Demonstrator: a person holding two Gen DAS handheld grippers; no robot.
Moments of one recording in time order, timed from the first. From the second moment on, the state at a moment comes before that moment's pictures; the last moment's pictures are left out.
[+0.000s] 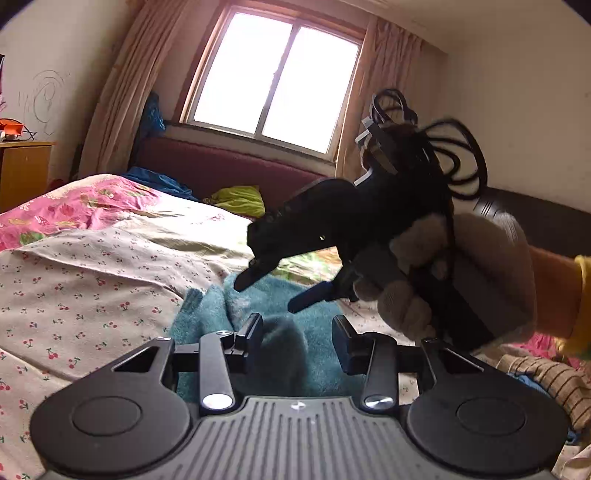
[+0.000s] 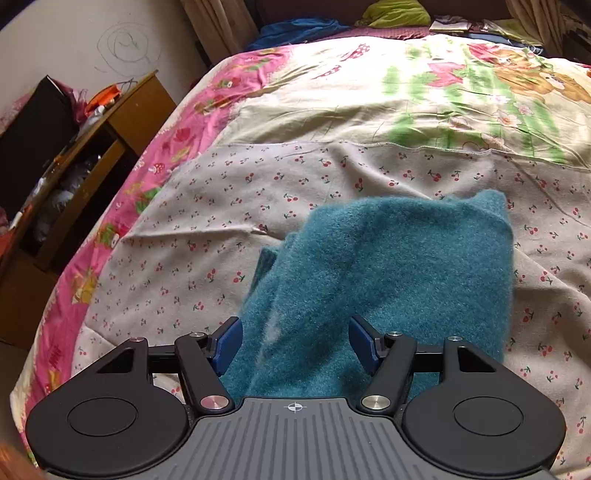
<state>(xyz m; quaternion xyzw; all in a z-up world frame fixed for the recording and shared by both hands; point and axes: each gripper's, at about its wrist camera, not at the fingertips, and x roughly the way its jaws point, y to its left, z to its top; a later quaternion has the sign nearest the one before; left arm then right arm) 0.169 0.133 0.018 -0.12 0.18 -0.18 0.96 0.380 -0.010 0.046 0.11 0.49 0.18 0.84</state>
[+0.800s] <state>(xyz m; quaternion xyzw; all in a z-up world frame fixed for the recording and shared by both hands) 0.165 0.180 -0.024 -0.22 0.23 -0.13 0.94 0.358 0.058 0.046 -0.08 0.47 0.14 0.87</state>
